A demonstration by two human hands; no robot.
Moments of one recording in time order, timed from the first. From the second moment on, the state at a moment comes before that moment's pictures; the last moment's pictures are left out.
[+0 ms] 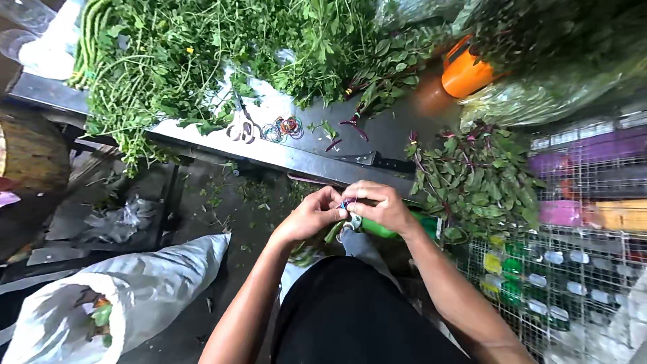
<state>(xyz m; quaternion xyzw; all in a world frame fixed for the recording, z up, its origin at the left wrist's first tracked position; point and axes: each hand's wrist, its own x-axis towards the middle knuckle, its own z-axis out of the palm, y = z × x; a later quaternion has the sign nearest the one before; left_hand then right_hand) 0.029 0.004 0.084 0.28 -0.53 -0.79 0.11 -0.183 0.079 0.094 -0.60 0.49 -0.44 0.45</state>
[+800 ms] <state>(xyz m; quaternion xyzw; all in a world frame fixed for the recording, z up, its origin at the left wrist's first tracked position) -0.090 -0.141 0.077 0.42 -0.71 -0.52 0.22 -0.336 0.219 0.240 -0.20 0.61 -0.71 0.29</state>
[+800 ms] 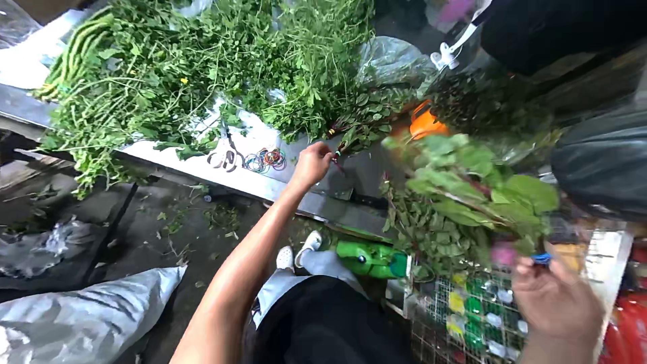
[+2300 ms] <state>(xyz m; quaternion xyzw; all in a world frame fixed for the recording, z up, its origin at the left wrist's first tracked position) -0.148 -0.131 0.028 0.37 -0.70 -0.61 0.08 -0.300 -0.062 0.035 -0.30 0.87 -0.31 0.25</state>
